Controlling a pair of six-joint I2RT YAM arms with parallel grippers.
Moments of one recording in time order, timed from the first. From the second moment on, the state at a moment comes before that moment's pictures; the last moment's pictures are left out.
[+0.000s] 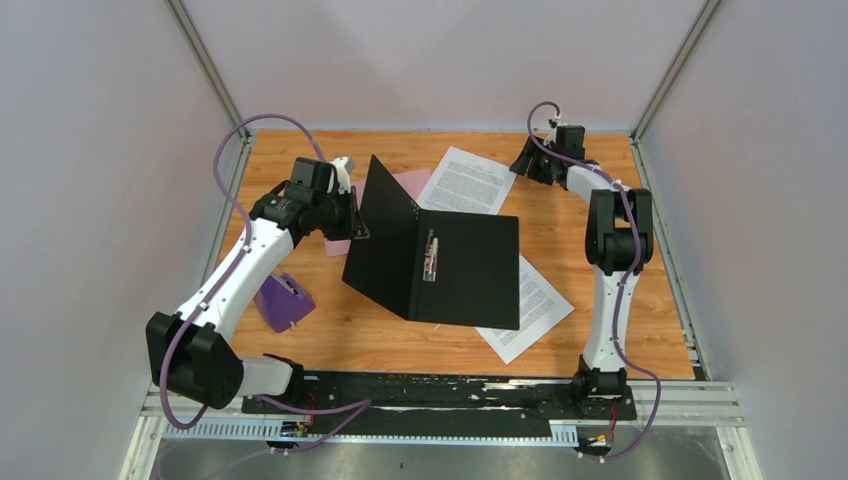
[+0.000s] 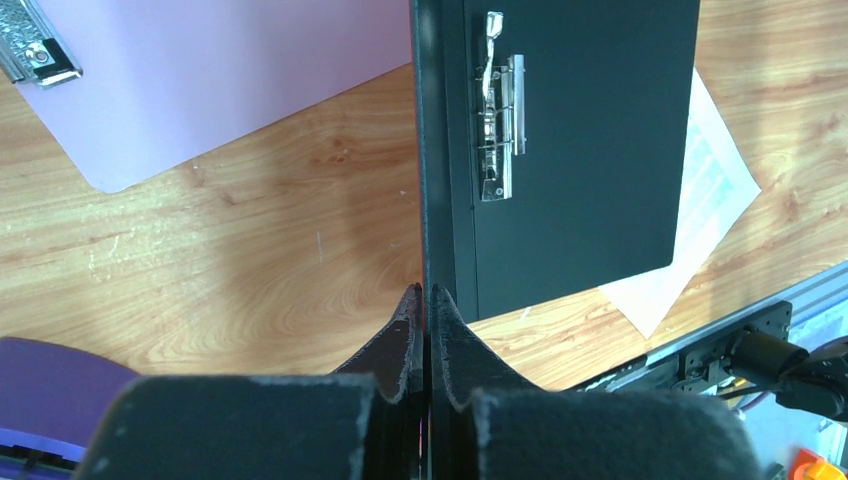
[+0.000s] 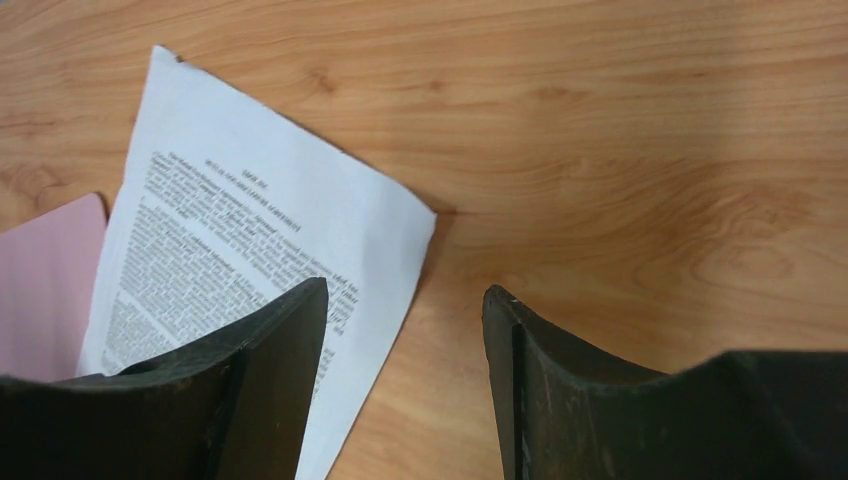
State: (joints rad) left arm -0.33 1.32 1.19 -0.74 0.26 -0.38; right arm 0.03 2.24 1.65 -0.07 -0.33 0.35
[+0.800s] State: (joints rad) left arm -0.32 1.32 1.17 -0.72 0.26 -0.36; right arm 0.05 2.45 1.89 -0.05 -0.42 0.43
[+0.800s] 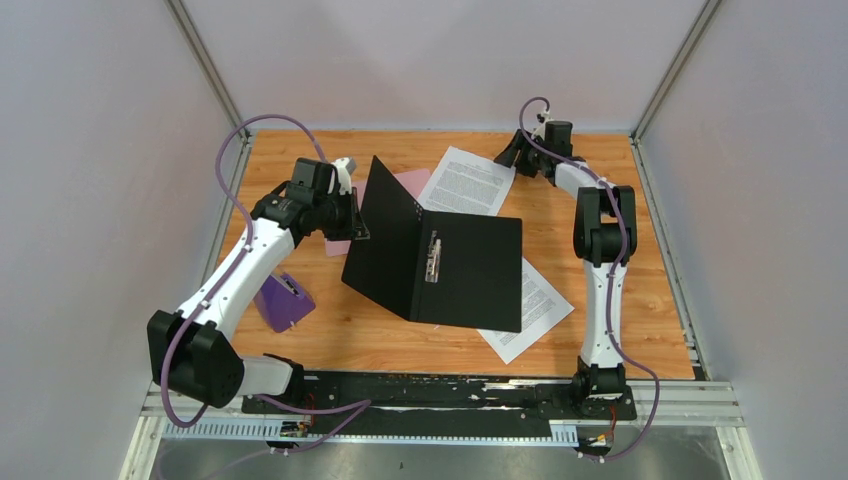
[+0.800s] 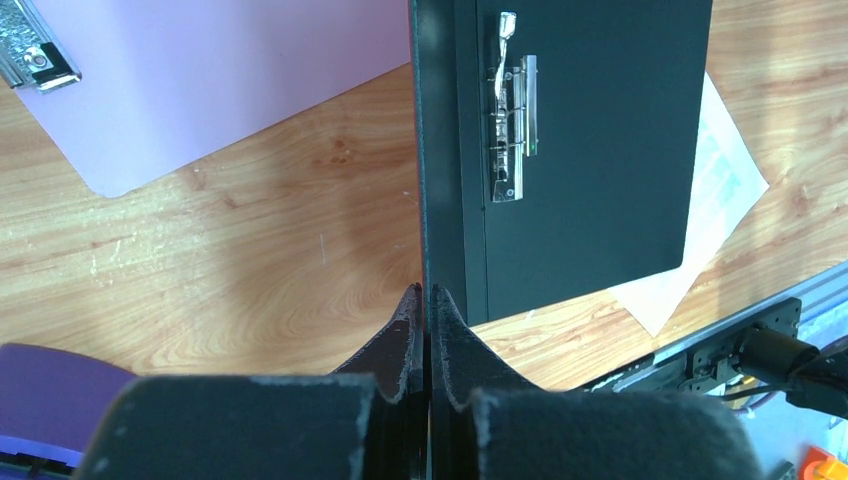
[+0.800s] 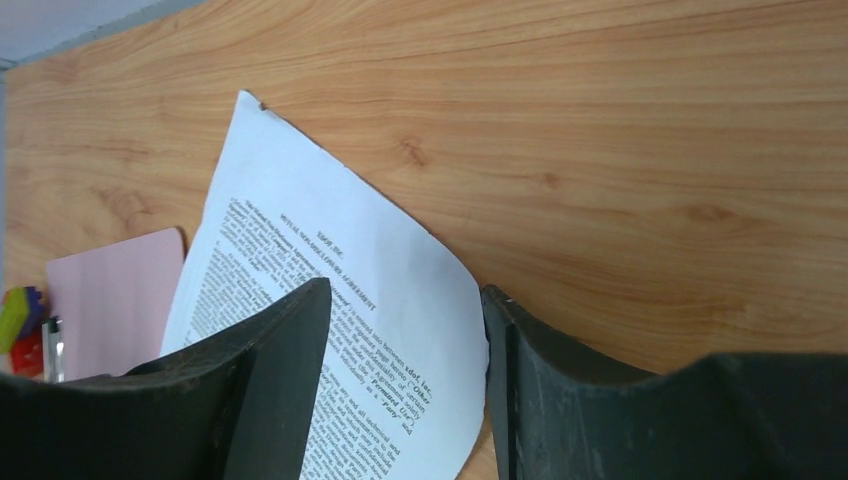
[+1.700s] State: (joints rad) left arm -0.33 1.33 1.17 -0.71 0.26 -0.32; right arm -0.01 2.15 1.85 -0.18 -0.50 0.42
